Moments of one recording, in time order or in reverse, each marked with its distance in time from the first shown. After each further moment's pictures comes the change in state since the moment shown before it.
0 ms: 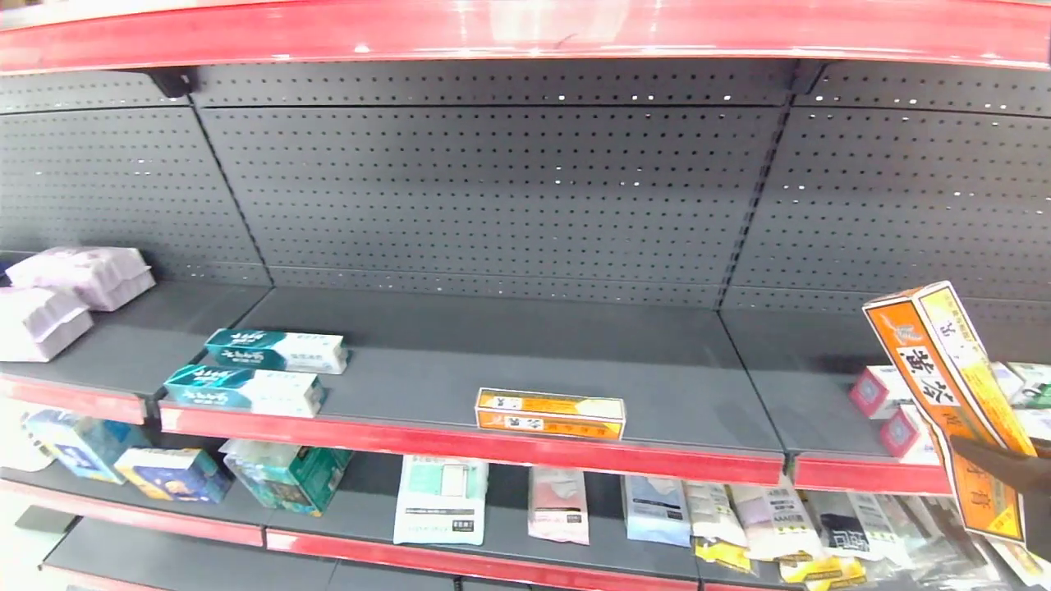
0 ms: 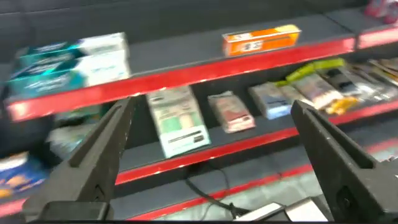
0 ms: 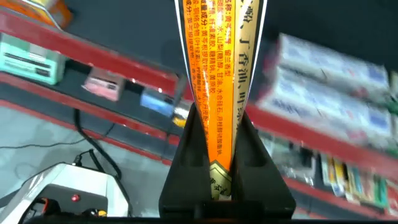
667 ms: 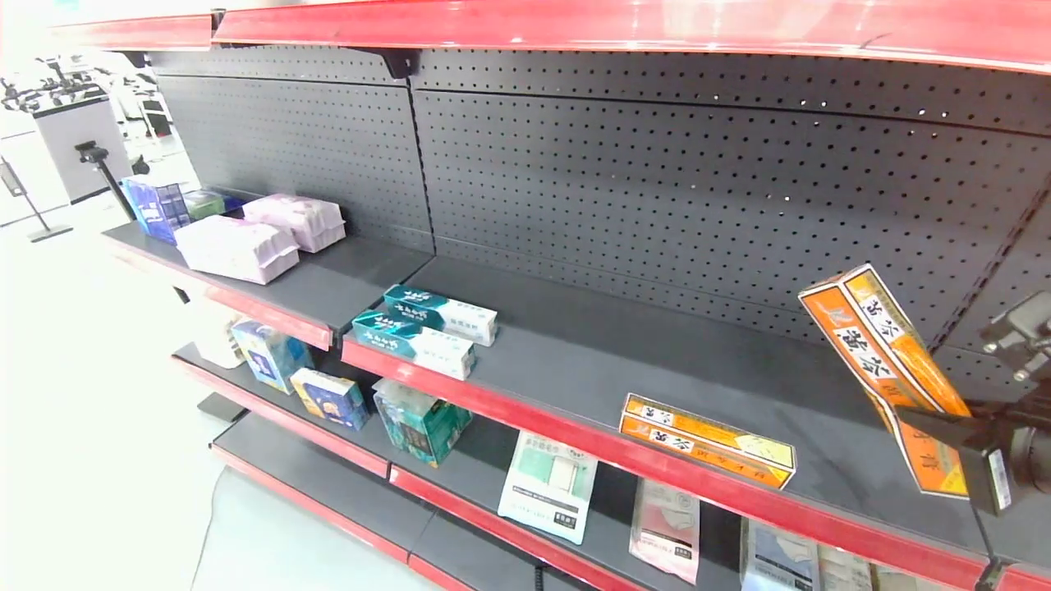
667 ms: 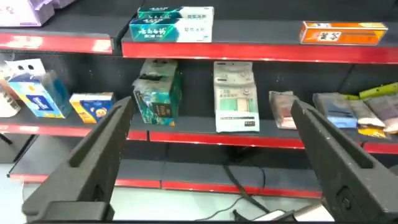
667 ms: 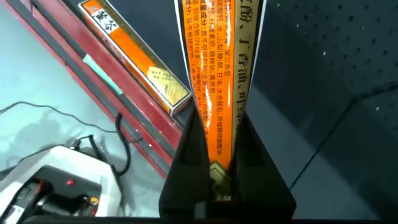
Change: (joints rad) left arm -0.002 -0.050 0.108 -0.119 0.006 -0.002; right arm 0.065 0.173 -0.093 -0.038 -0.002 -0.084
